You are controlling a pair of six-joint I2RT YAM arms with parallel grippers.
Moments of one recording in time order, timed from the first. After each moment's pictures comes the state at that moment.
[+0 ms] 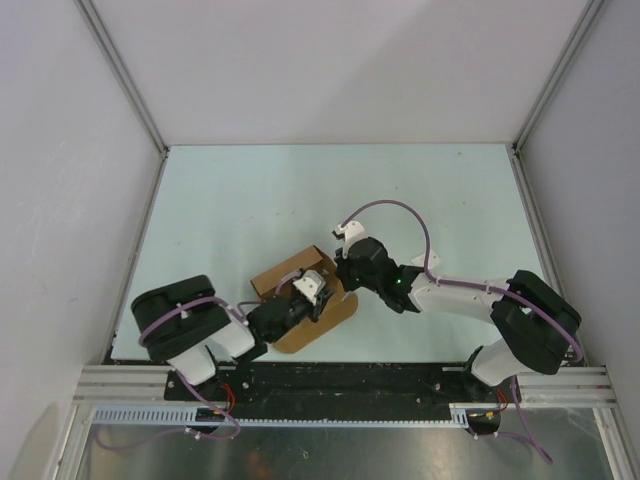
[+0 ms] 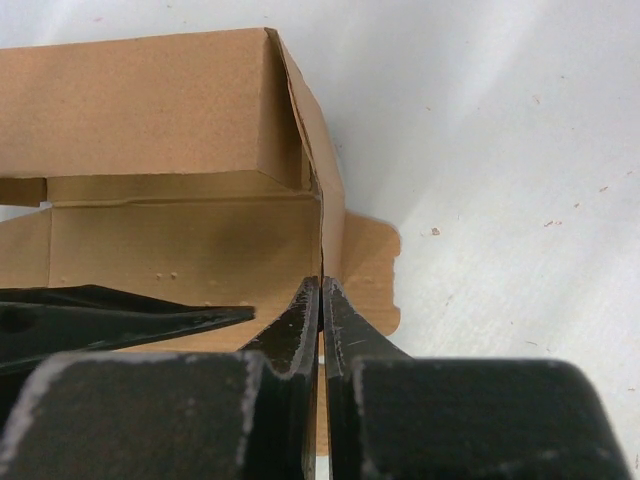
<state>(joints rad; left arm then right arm) -1.02 1.65 0.19 1.32 -0.22 -0.04 0.92 1.50 0.77 0.15 0.15 0.31</state>
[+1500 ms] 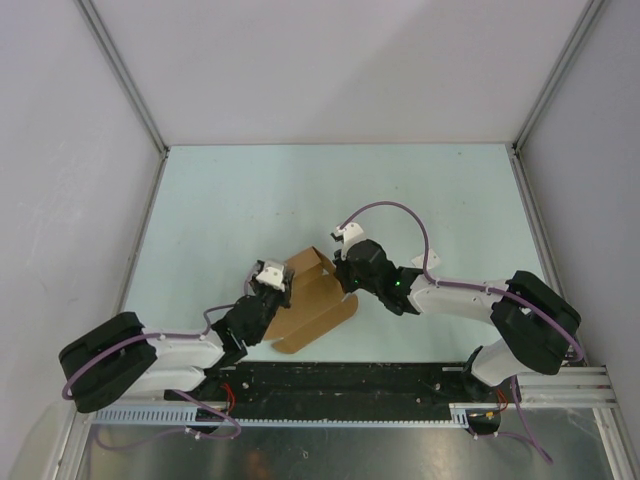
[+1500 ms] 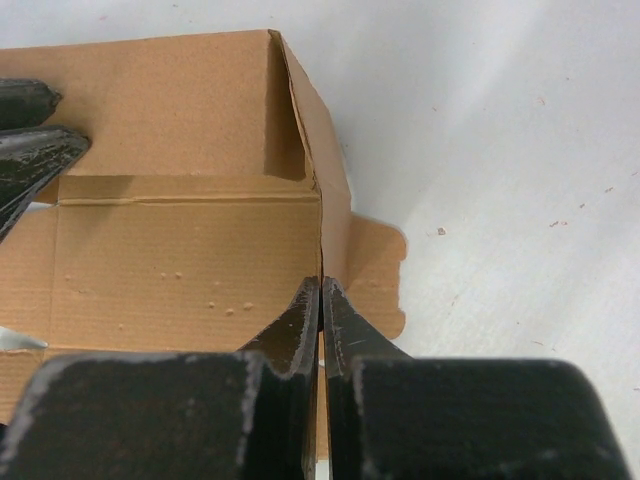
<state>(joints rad) -0.94 1.14 0.07 0.99 -0.56 -0.04 0.94 1.50 0.77 0.16 0.17 0.31</state>
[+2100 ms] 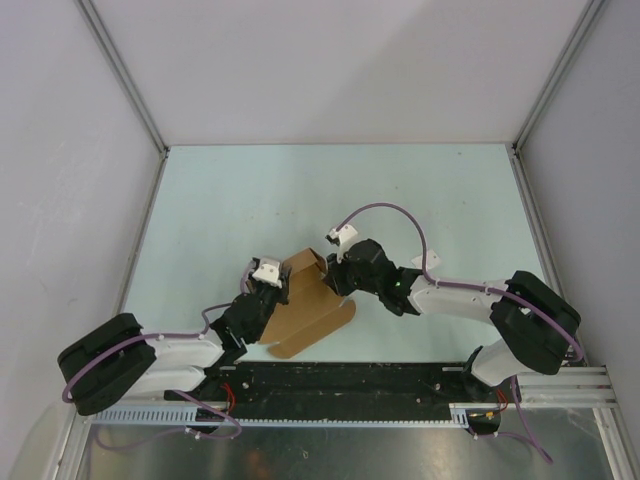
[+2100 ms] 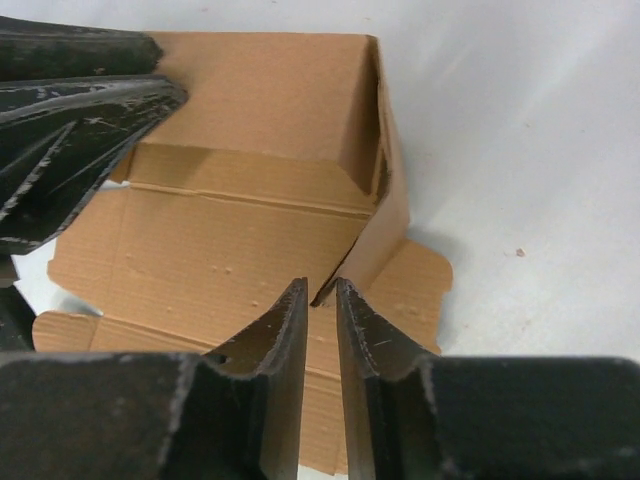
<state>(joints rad) -0.91 1.14 0.08 1.00 -0.57 -0.04 0.94 1.50 0.76 0.21 0.03 0.31</state>
